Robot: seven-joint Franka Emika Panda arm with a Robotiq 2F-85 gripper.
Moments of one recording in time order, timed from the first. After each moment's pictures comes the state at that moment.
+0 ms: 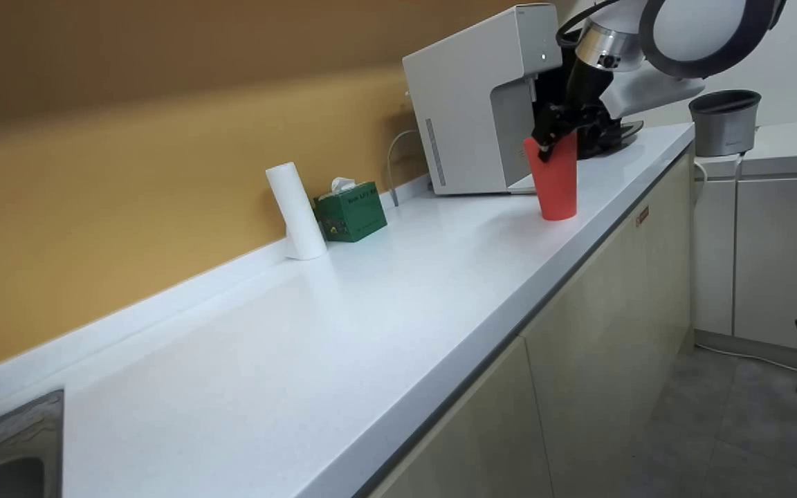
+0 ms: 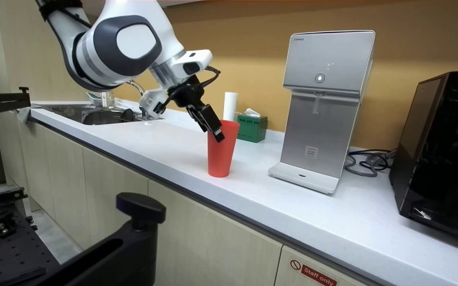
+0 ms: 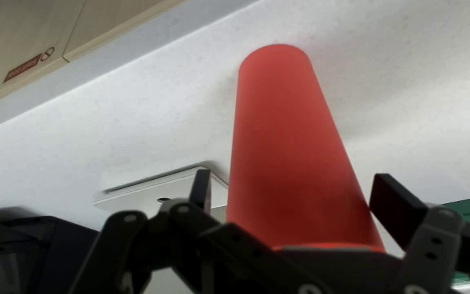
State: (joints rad) arm -0.85 -0.16 0.42 -2.78 -0.39 3.32 0.46
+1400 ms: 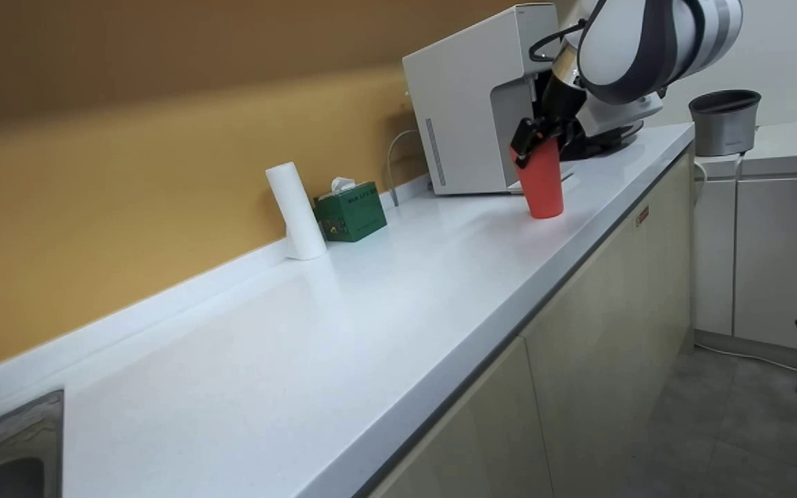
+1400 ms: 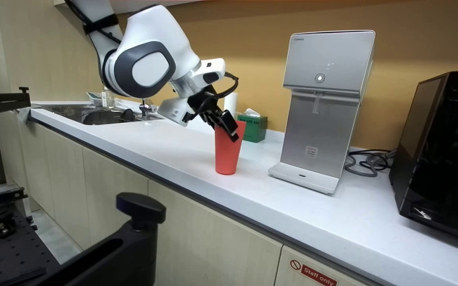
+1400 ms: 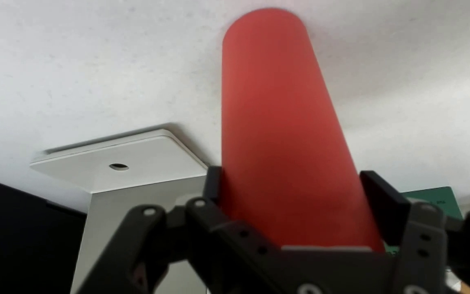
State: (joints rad) arm -0.27 0.04 -0.06 -2.66 -0.04 3.46 0.05
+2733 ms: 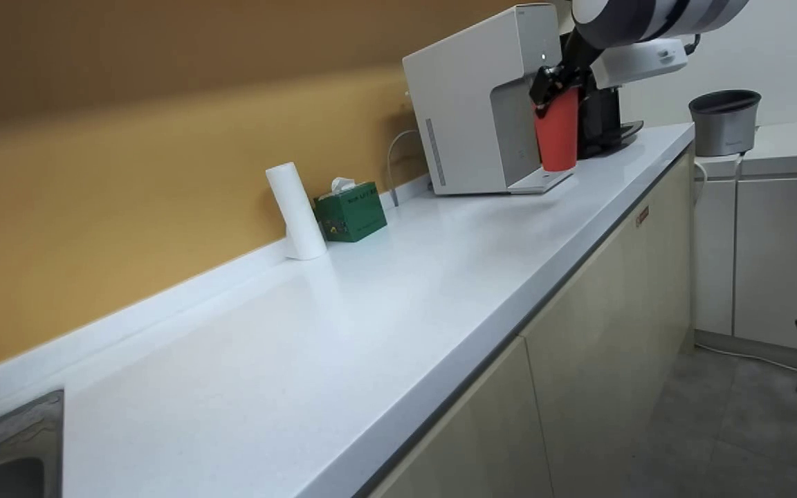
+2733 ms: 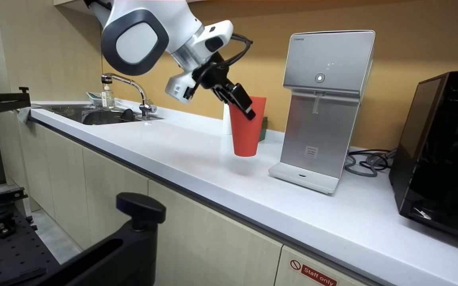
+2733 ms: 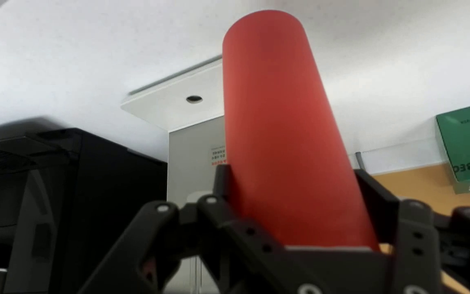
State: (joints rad) arm -0.26 -0.12 -0.10 -2.69 0.24 3.45 -0.11
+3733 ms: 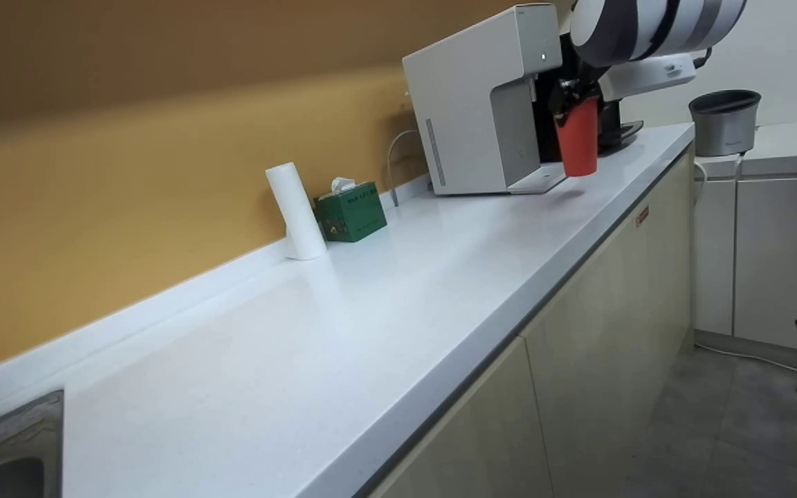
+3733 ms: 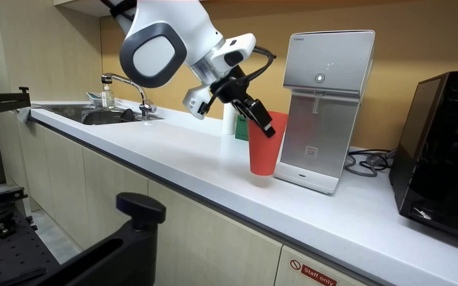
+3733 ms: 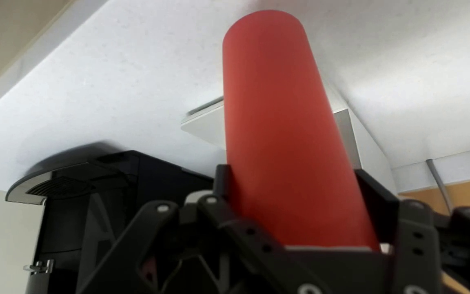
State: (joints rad) arm -0.34 0.01 -0.11 -2.60 0.30 3.45 -0.13
